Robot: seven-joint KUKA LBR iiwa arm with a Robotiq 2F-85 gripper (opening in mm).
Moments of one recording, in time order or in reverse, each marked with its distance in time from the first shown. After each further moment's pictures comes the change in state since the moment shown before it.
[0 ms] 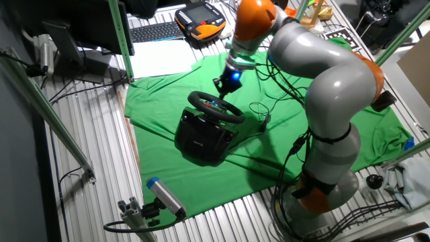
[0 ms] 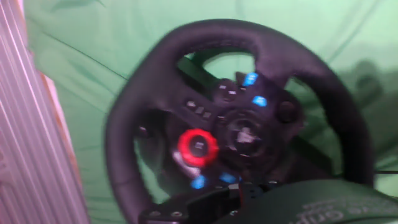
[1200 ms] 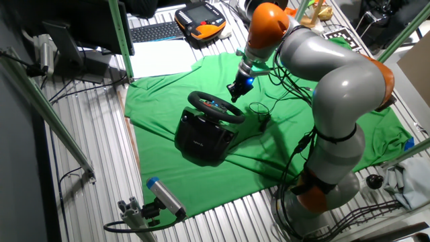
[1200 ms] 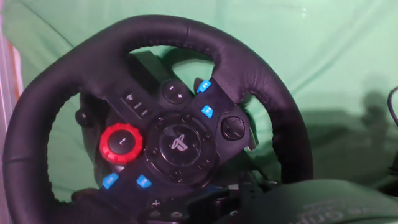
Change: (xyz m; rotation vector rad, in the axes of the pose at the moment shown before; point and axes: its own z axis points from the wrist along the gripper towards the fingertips) arm -0.008 -0.084 0.015 0.026 -0.059 -0.240
